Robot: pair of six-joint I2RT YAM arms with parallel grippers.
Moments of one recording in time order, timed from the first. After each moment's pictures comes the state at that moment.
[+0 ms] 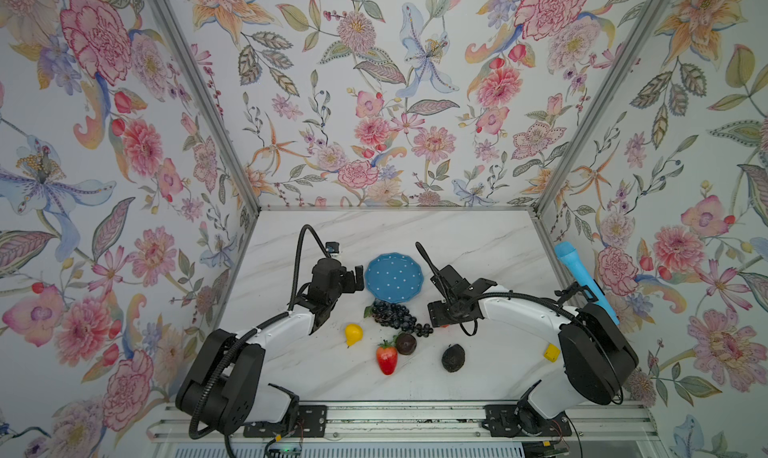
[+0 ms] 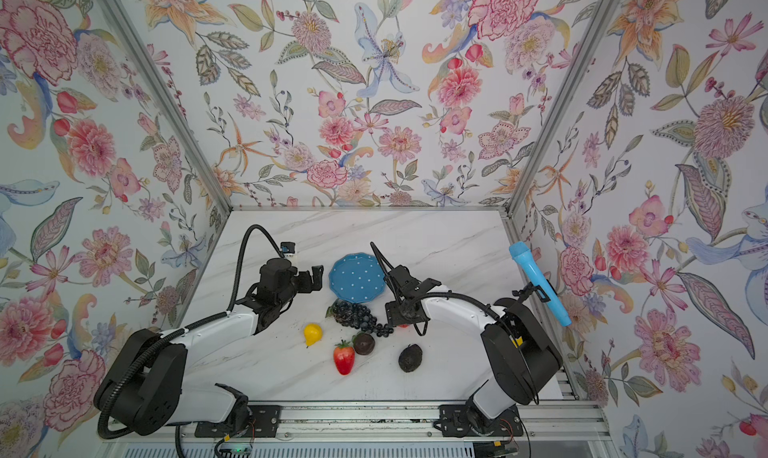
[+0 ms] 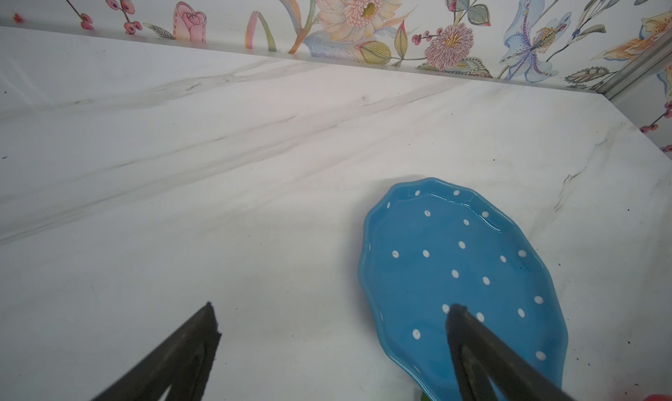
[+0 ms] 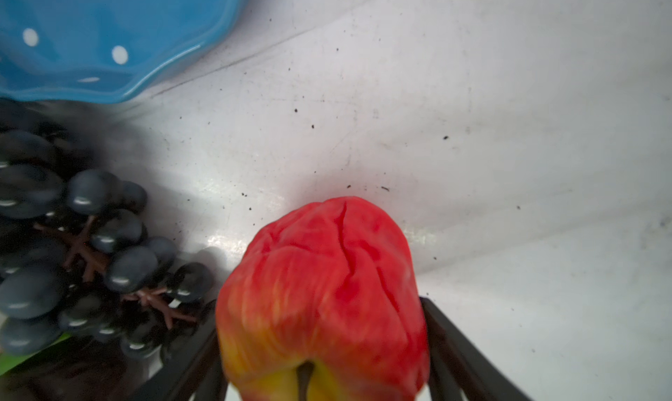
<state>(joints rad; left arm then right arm) -0.42 1.39 0.64 0.24 -0.14 -0.30 0.69 1.57 0.94 -0.63 0.08 0.44</state>
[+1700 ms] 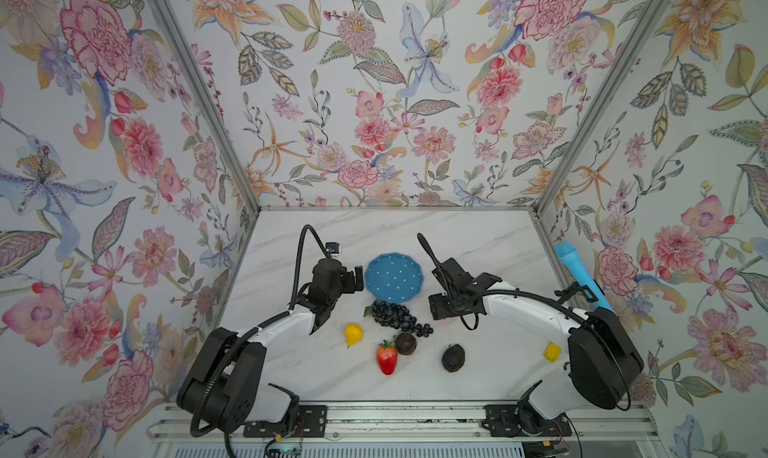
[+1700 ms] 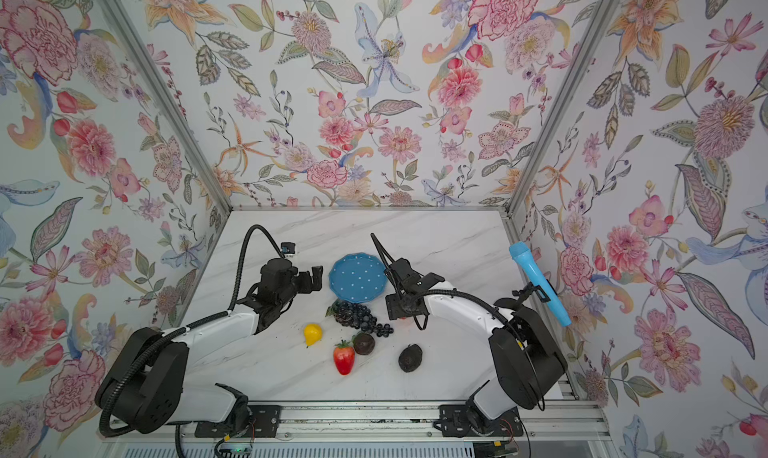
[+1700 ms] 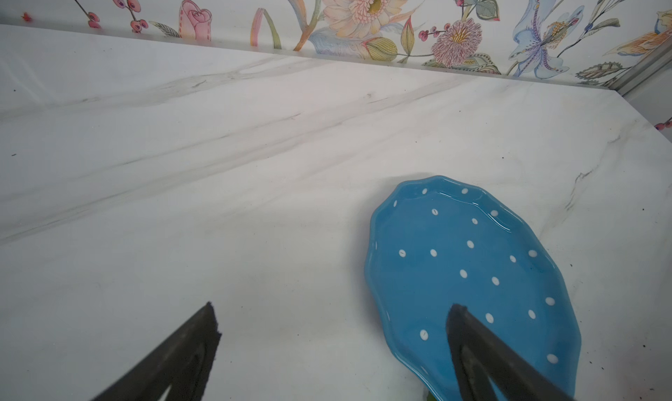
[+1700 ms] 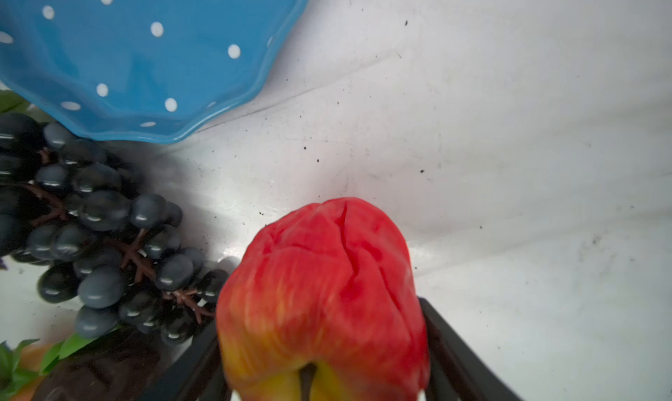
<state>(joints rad) -0.42 1.40 0.64 0.24 -0.16 -0.30 0.68 1.54 1.02 -0.67 0.11 0.40</state>
